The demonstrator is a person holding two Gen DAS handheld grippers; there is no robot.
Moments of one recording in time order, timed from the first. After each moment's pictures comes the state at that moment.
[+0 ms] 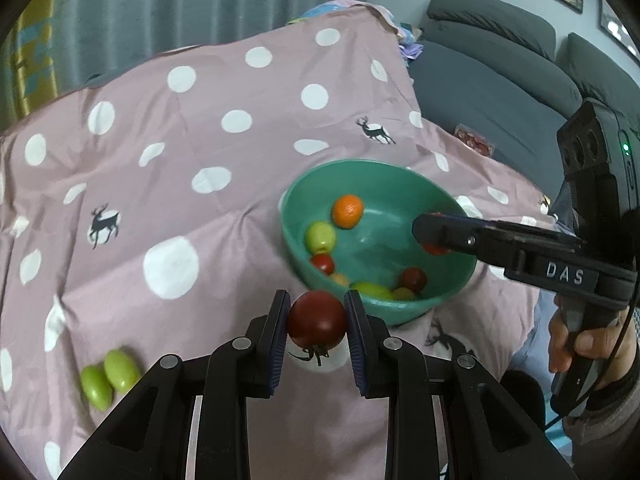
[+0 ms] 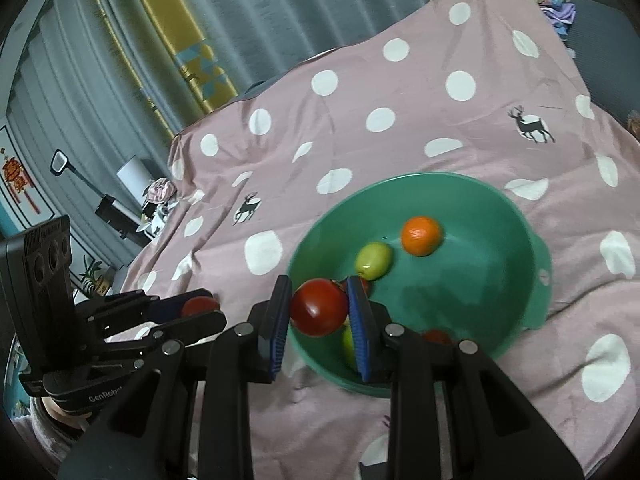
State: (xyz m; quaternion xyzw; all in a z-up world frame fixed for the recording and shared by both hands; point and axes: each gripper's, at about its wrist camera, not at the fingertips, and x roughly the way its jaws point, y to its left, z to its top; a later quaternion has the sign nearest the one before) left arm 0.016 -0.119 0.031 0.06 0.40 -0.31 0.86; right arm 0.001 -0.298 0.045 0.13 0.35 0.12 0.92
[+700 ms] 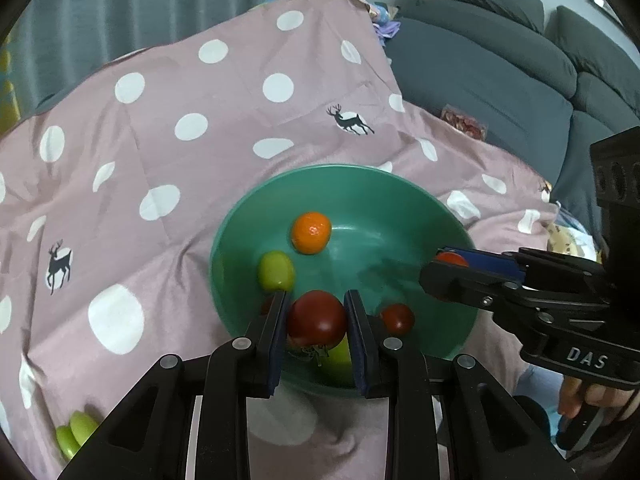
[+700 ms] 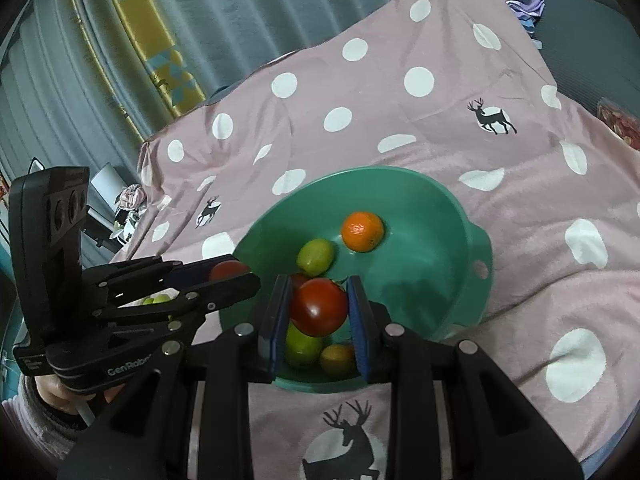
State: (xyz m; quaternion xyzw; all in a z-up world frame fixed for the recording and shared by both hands) left arm 0.048 -0.187 0.015 0.10 0.40 -0.33 0.85; right arm -0.001 -0.335 0.031 0.13 0.35 0.08 0.92
